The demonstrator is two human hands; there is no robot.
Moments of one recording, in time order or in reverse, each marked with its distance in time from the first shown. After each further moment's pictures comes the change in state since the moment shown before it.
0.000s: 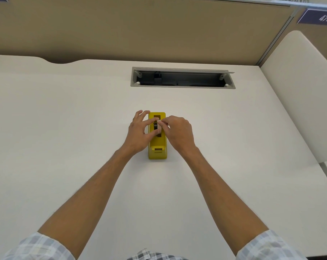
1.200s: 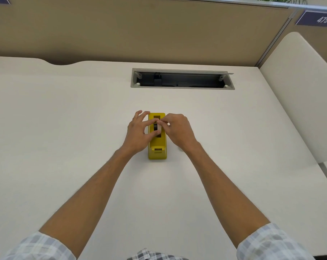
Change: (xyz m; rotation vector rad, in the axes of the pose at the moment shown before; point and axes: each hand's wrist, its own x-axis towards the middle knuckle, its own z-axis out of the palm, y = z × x) left_hand -0.001 0.005 -0.003 0.087 0.000 0.004; right_hand 0.010 0.005 -0.005 0.134 -0.058 -0.065
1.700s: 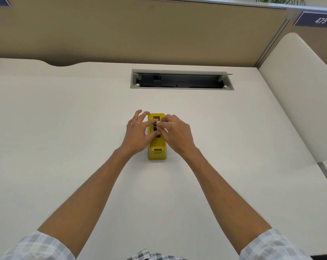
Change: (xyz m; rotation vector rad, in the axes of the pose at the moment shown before) left_hand 0.002 -0.002 -0.001 0.134 -0.012 0.059; right_hand -0.017 -0.003 0.007 -0.190 0.163 -0.160
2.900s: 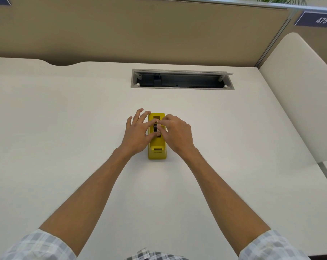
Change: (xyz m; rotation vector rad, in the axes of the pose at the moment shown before) left_hand -0.001 0.000 -0.002 0.160 -0.031 0.059; right_hand 0.001 -0.007 -0.004 0.017 -0.068 0.117
